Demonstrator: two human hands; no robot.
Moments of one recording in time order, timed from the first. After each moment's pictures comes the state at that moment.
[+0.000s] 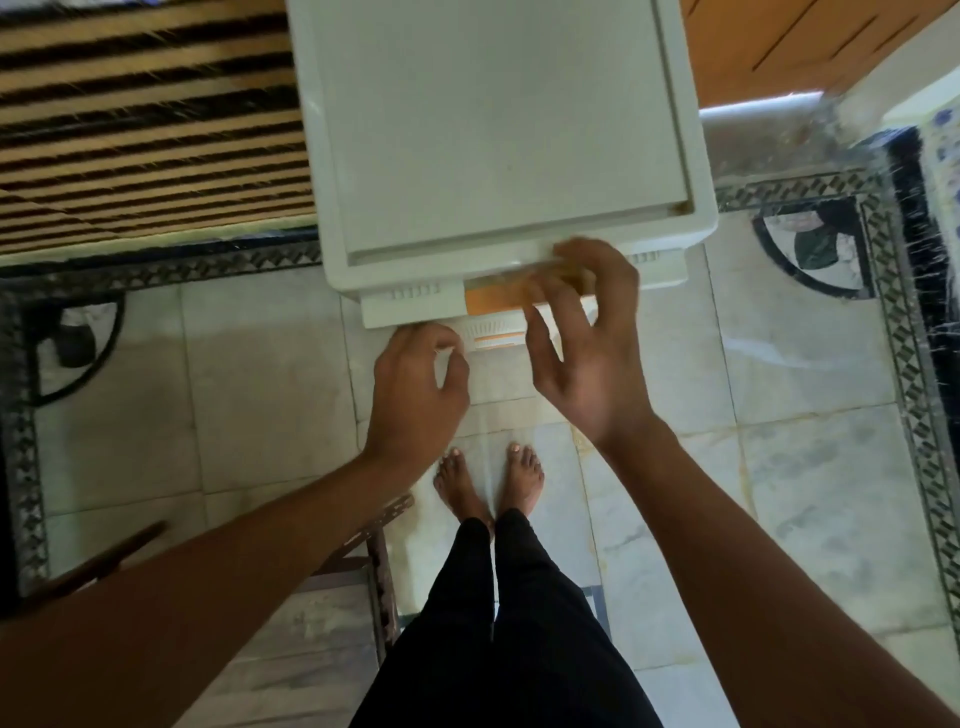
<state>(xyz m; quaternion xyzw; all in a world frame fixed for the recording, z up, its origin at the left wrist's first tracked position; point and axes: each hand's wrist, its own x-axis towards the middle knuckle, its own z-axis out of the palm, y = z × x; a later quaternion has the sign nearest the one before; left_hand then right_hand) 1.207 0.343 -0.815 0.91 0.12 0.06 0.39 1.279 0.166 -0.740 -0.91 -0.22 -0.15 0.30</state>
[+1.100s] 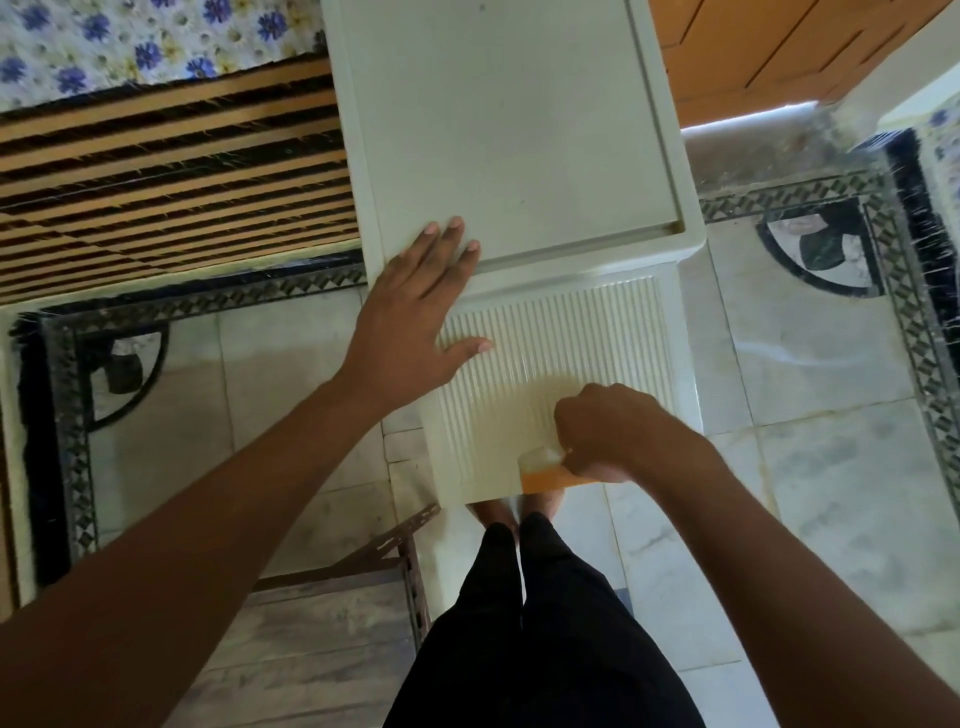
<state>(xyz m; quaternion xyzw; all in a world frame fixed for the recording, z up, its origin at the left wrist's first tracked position) 1.272 0.408 -0.714 0.98 -0.15 0.00 0.13 1.254 0.168 -0.661 -0.84 -0.24 0.48 -0.05</state>
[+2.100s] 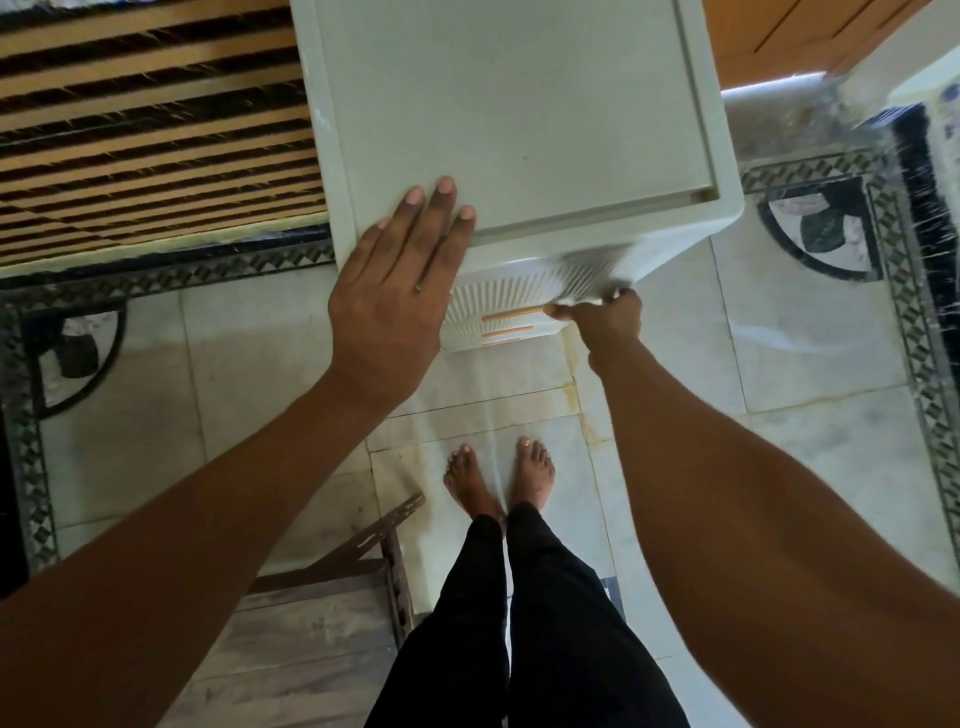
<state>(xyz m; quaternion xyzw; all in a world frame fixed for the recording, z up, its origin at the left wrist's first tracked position) 1.271 0.396 -0.752 0.97 -0.11 0.19 -0.06 1.330 0.163 -0.851 -0.70 0.42 0.22 0.54</state>
